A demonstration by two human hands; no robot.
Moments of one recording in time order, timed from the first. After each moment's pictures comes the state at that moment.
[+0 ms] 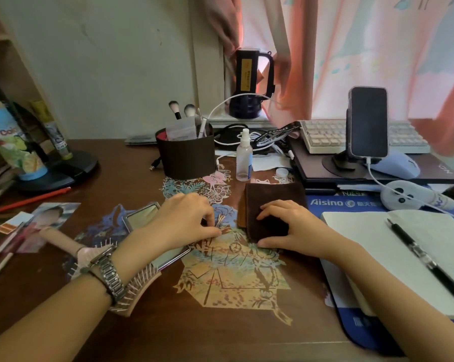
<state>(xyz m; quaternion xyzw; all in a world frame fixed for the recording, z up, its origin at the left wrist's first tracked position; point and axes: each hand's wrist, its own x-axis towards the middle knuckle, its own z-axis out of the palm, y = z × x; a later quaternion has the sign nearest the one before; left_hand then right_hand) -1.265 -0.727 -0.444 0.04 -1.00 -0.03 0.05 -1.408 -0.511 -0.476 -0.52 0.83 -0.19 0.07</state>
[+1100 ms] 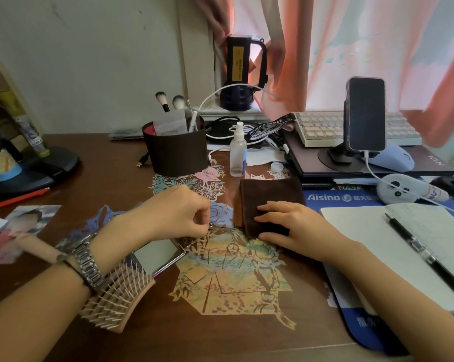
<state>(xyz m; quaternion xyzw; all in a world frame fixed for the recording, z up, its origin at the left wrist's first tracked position) -1.272 -0.743 -0.428 -0.03 -0.99 -0.10 -0.01 -1.405 -0.505 -0.480 -0.56 0.82 -0.14 -0.02</state>
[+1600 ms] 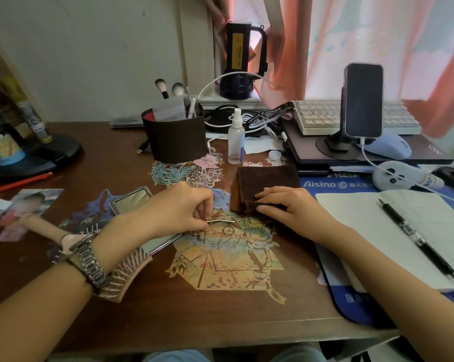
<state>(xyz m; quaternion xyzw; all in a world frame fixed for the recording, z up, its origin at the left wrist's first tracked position) -1.257 -0.726 -0.442 -0.01 -0.98 -0.19 -0.02 -1.403 -0.504 -0.481 -0.53 0.80 -0.27 -0.01</state>
